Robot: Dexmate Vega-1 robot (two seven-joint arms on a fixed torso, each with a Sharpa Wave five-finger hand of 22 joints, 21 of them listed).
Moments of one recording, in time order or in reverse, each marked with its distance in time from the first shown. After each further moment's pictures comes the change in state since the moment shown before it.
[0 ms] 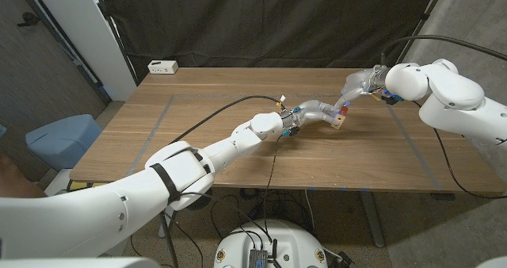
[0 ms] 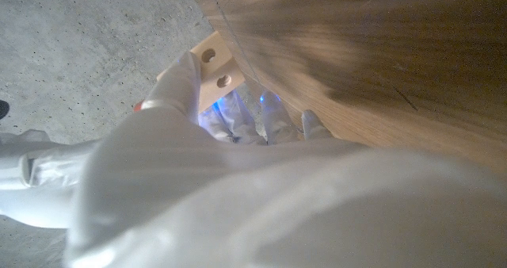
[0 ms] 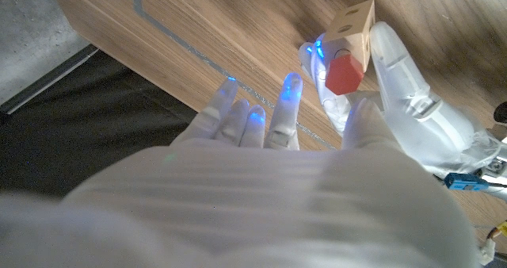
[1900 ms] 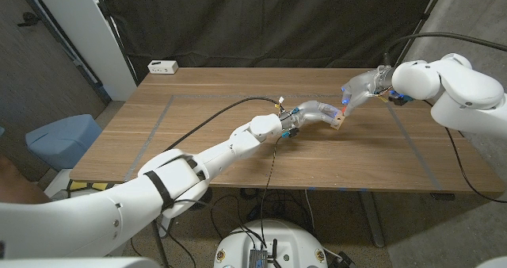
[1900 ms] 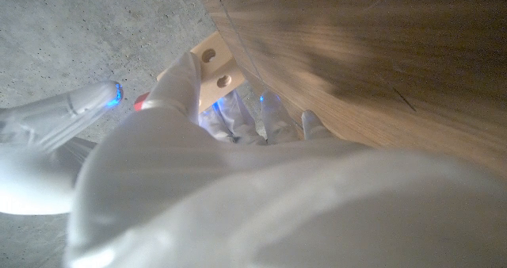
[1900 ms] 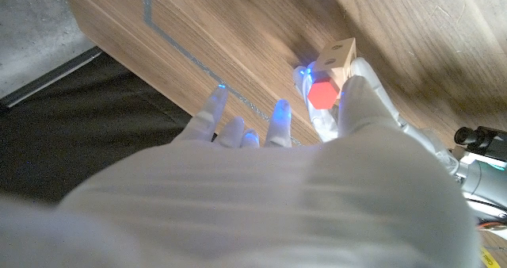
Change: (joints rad) left arm 0.048 0.052 -0.005 -0.124 0.001 0.039 0.022; left_hand 0.000 -0.001 0.004 -0.004 -0.009 0.000 0.000 0.000 0.000 0.000 0.000 0.000 -0.002 0.005 -0.005 0.000 0.000 0.000 0.000 0.000 0.000; right arm -0.045 -0.096 0.049 -0.091 0.019 -0.001 0.056; right_hand 0.188 -0.037 0.067 -0.070 0.008 -0.269 -0.082 -0.099 0.025 -0.261 -0.078 0.001 0.009 -0.188 0.000 -0.020 -0.007 -0.116 0.077 0.000 0.000
